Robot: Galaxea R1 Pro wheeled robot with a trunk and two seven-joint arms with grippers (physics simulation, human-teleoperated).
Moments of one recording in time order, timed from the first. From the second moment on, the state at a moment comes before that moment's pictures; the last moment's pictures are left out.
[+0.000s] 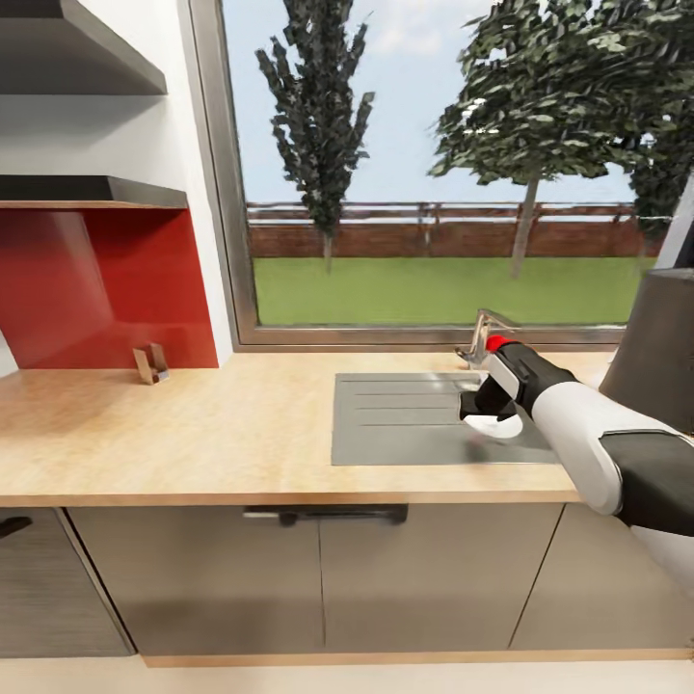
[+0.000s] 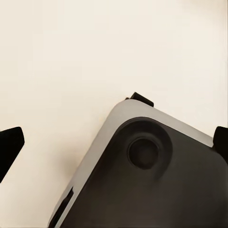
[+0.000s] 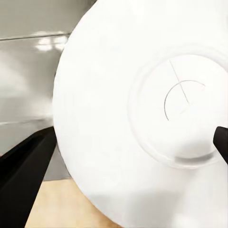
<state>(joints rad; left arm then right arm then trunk) -0.01 0.05 0.08 -0.01 0.45 -0.32 -0.01 -1.42 -0.10 0.10 -0.15 -0.11 1.00 0.00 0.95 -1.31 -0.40</state>
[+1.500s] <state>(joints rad) -0.01 0.04 0.08 -0.01 0.45 -0.34 -0.01 -1.42 -0.09 0.10 -0.13 -0.11 1.00 -0.01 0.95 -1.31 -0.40</state>
